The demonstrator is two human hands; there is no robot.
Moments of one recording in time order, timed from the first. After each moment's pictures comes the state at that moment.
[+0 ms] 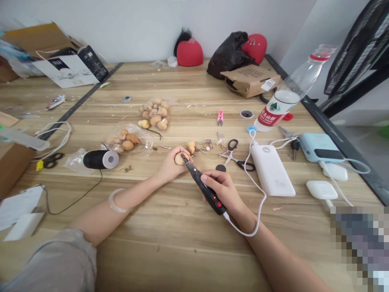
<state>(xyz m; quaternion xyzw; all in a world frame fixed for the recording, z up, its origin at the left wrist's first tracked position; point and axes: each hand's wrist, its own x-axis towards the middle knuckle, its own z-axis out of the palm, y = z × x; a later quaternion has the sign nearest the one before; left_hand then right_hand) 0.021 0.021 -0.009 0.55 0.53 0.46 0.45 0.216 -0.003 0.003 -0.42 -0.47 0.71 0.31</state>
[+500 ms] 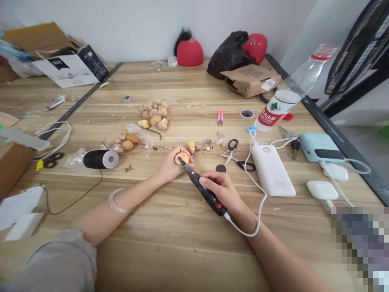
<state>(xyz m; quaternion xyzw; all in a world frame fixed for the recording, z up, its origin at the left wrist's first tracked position) 0.022 0.020 -0.007 0.54 0.52 0.47 0.47 0.217 -0.003 0.004 -0.41 -0.48 0.71 0.29</state>
